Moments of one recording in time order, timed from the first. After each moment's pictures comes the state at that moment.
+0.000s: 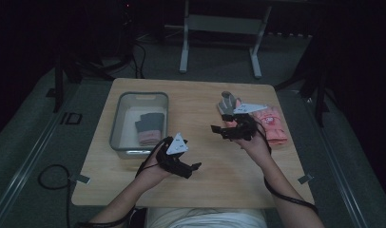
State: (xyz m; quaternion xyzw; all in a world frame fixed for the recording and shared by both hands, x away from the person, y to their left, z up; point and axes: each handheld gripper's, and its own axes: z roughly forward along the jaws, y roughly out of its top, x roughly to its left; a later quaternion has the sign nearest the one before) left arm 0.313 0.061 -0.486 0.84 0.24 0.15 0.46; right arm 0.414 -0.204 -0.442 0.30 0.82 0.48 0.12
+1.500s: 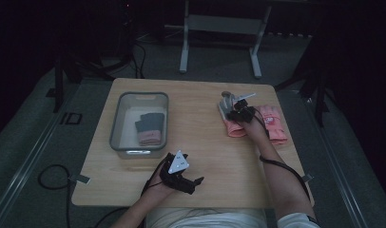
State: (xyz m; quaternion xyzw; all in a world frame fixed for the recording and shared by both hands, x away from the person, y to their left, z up) left arm 0.287 0.049 -0.539 0.82 0.27 0.15 0.48; right arm 0.552 -0.238 -0.533 0.41 0.84 0.30 0.17
